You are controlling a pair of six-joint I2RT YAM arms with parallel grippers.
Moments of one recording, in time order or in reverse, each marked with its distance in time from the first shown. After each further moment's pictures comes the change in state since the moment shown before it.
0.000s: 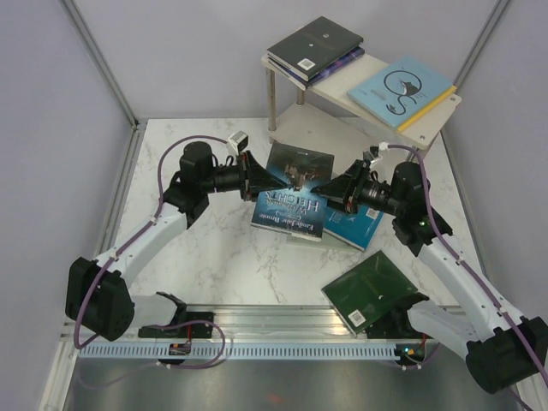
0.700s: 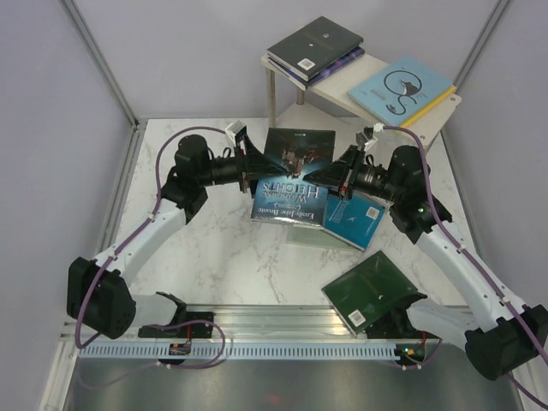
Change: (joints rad) left arm 0.009 0.013 0.035 0.098 0.032 -0.064; right arm 0.061 0.083 0.138 0.069 -0.001 0.047
